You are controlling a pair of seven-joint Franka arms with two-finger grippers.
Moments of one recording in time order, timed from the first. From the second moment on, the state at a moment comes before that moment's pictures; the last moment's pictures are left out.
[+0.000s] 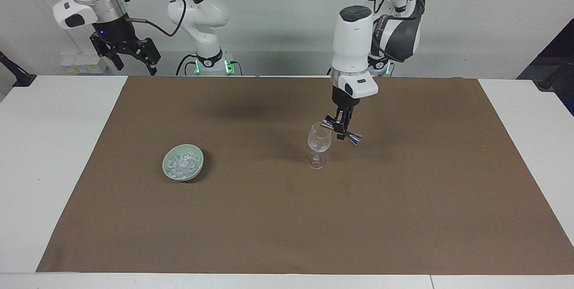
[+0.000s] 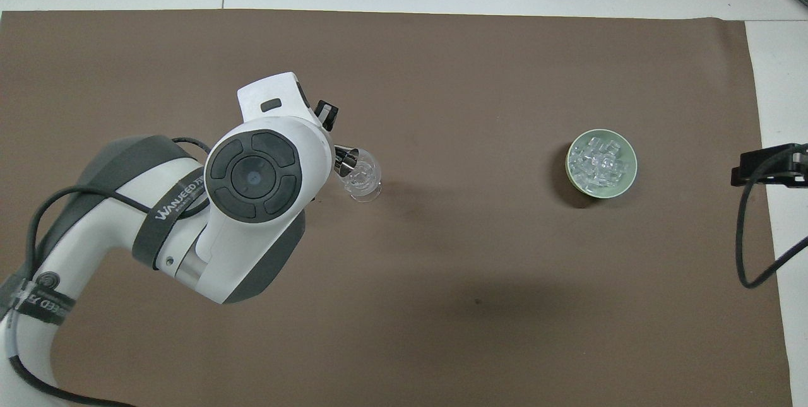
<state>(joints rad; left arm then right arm) -0.52 0.13 -0.05 -1.81 0.24 2.18 -1.73 -0.09 -0.10 0.04 -1.60 -0.02 1.51 0.15</state>
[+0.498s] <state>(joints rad) -0.52 0.13 -0.05 -1.80 0.28 2.18 -1.73 -0.08 -0.10 0.04 -1.60 -0.02 1.54 0.15</state>
